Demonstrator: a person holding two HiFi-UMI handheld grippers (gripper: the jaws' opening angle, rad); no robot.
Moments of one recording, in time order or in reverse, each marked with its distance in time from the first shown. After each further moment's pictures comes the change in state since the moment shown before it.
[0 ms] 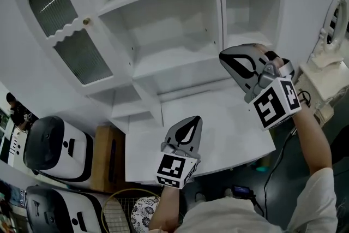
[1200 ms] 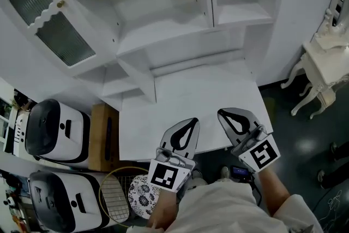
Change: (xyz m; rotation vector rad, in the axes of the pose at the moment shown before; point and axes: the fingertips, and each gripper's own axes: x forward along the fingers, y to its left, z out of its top) left arm -0.014 -0.058 -0.028 -0.083 -0.120 0.015; right arm -0.074 0.189 -0.042 1.003 -0.271 0.010
